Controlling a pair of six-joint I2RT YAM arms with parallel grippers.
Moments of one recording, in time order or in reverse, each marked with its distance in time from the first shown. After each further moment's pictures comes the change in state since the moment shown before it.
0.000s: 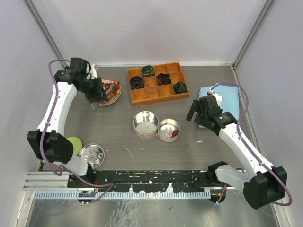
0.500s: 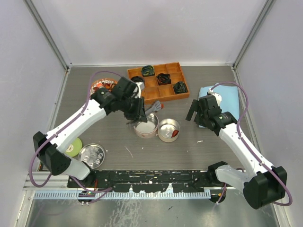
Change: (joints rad) left arm -0.613 -0.112 -0.163 0.199 -0.072 -0.288; right arm 0.000 0.001 0.000 0.003 -0.021 0.008
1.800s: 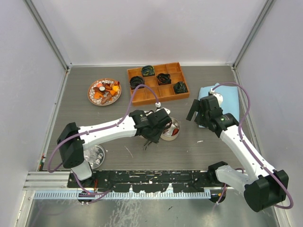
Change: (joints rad) left arm -0.445 0.201 -0.101 0.104 -0.420 -0.026; right arm 0.000 -0.036 -0.004 0.000 0.001 0.010
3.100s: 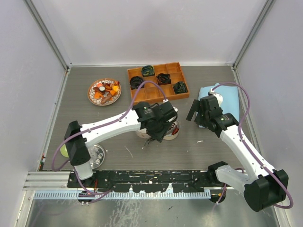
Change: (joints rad) left arm -0.011 0.069 0.262 -0.200 0.117 0.104; right arm 0.000 0.006 0.000 -0.003 0.000 0.000
